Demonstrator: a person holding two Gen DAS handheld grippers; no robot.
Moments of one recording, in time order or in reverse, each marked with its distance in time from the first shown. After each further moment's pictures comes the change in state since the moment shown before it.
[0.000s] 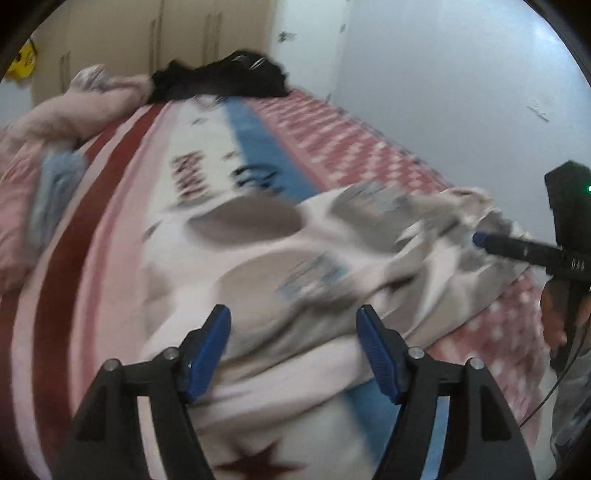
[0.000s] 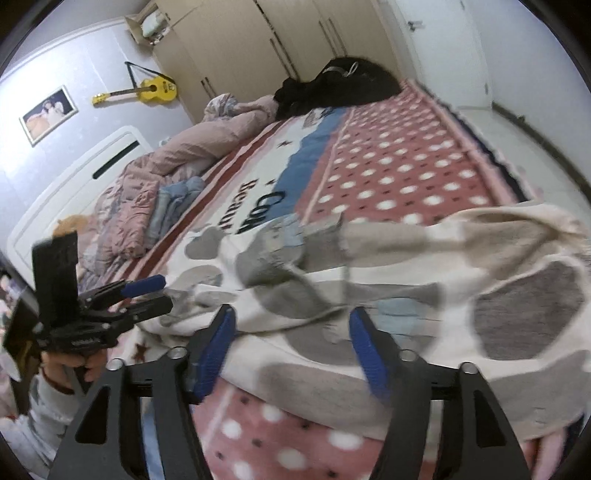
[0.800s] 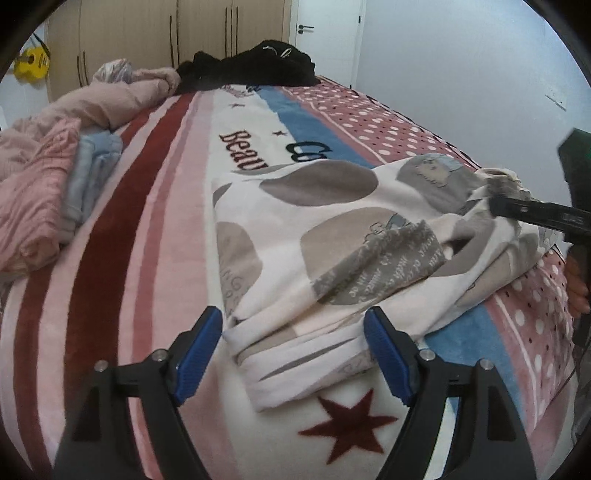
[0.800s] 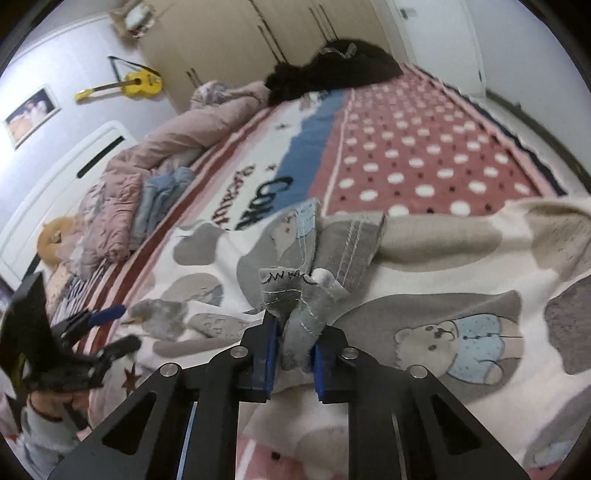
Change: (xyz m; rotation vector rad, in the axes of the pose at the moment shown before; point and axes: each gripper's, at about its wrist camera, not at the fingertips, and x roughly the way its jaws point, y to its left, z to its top) left arm -0.004 0.033 -0.025 0.013 0.028 0.091; right arm 0.036 0.023 0.004 0.013 -0.001 -0.054
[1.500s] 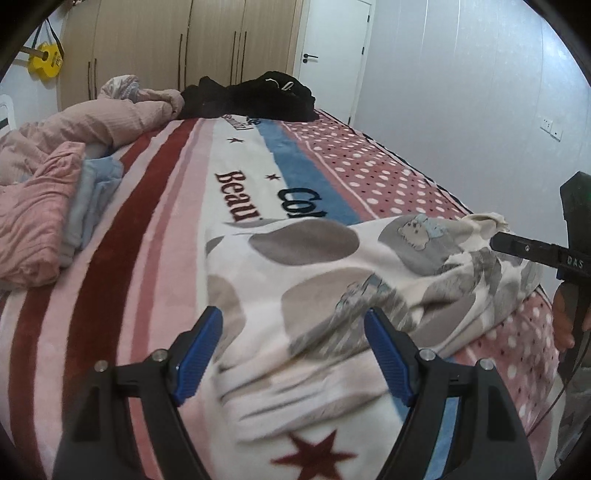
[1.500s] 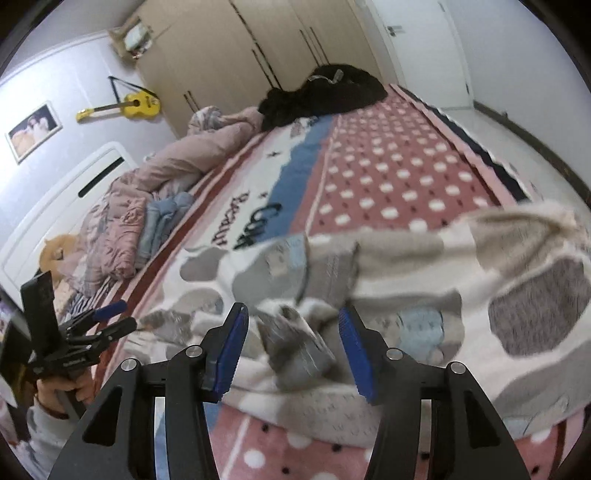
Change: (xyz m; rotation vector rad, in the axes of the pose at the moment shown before) left arm -0.016 -0.008 0.031 -0.052 -0.128 -0.050; right arm -0.034 -0.002 0.006 -0.013 -0.074 -0.026
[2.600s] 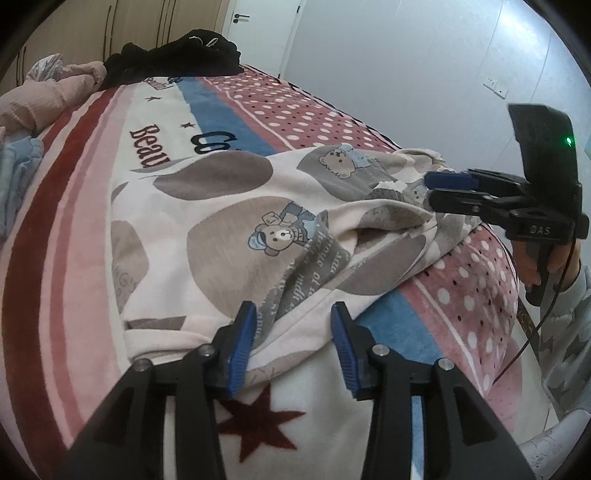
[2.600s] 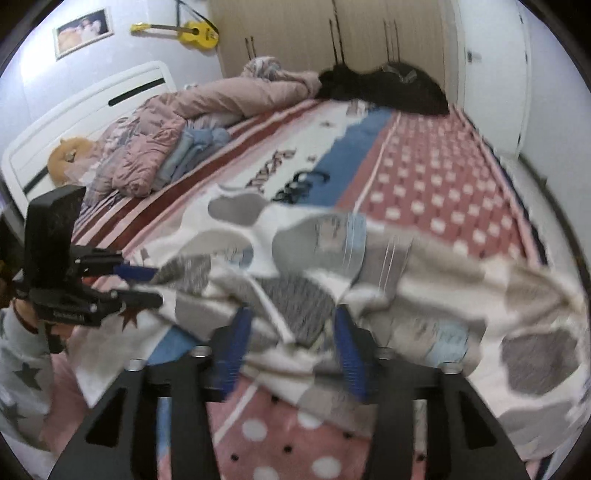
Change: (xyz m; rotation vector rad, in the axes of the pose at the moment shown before) left arm 0.014 -0.023 -0.033 0.114 0.175 -0.264; right arm 0.011 0.050 -0.014 -0.334 0.139 -0.033
